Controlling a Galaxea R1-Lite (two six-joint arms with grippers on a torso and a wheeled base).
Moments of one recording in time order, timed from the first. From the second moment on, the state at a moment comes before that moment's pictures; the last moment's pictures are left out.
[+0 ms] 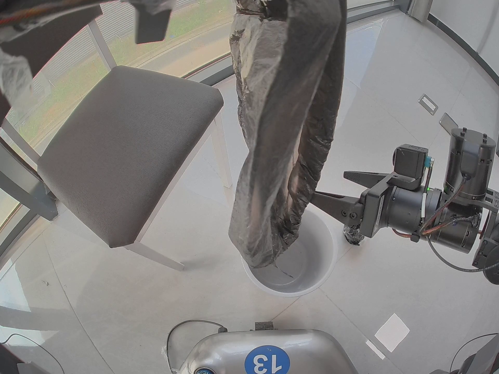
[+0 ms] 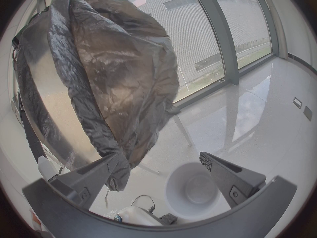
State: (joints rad) left arm -1.05 1.52 -1.84 0.39 -0.08 -0.52; right arm 0.63 1.55 -0.75 -0.65 0.12 0.14
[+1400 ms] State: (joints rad) left arm -1.02 1.61 -2.00 0.39 -0.02 -0.55; right arm 0.64 1.64 -0.81 -0.72 0.12 0.03
